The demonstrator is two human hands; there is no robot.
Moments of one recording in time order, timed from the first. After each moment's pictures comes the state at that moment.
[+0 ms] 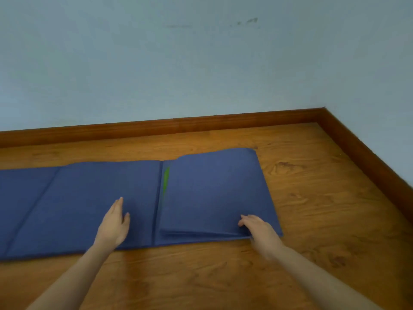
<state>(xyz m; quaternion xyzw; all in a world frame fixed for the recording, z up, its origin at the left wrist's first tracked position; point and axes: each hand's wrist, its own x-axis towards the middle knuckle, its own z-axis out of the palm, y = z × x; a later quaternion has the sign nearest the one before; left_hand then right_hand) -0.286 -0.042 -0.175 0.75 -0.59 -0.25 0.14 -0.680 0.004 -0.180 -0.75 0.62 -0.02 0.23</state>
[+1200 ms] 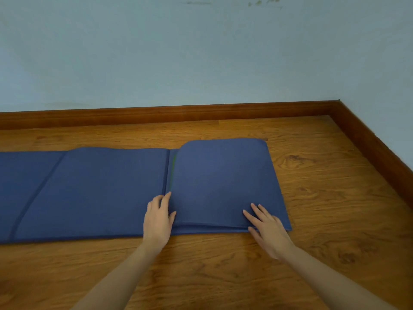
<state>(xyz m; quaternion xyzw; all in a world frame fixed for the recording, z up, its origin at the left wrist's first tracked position) -0.367 -0.025 -0.203 0.70 -0.67 -0.16 0.18 -0.667 0.010 -0.189 -0.74 0.64 0.07 0.17</state>
